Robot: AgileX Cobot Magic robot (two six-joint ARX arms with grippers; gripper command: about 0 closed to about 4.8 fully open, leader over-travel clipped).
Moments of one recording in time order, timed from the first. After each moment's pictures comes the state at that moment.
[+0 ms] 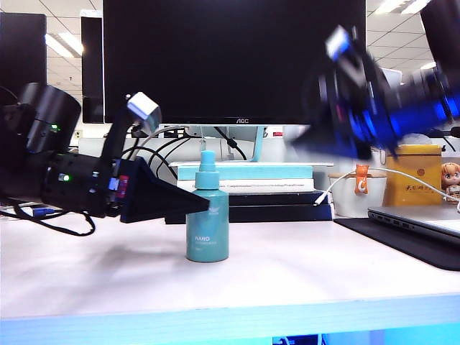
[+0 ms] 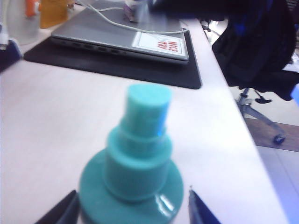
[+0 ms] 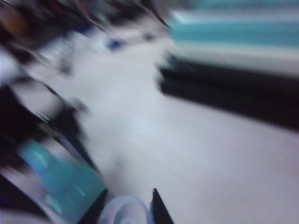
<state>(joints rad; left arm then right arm) -0.35 1.93 0.68 0.85 1.07 0.28 0.35 1.44 0.52 0.71 -0.56 0.18</state>
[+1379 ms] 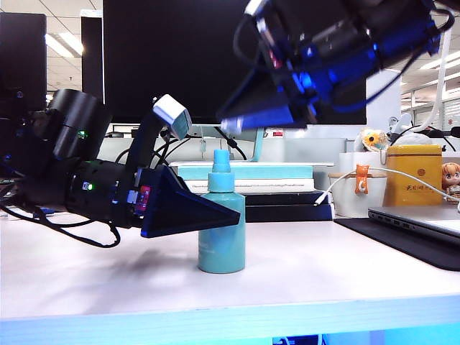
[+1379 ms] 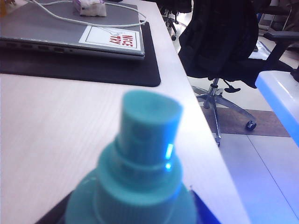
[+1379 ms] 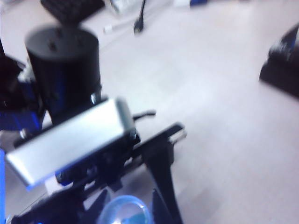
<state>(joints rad) -0.45 1.97 0.70 0.83 1.09 0.32 0.52 1.47 0.85 0.15 -0.64 0.02</state>
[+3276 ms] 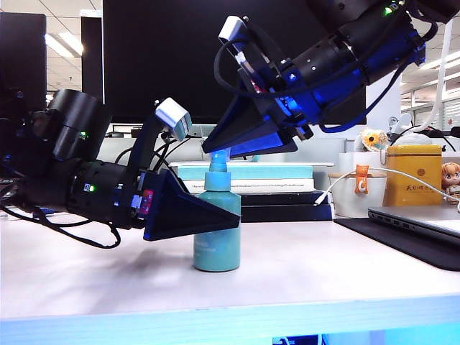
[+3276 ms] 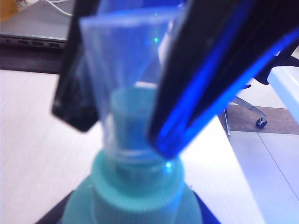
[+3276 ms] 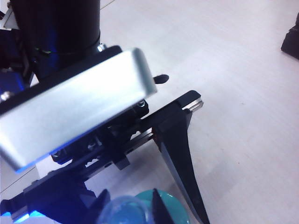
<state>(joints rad) -0.45 1.97 0.70 0.83 1.05 0.34 0.60 1.51 0.85 0.08 -0.56 -0.05</state>
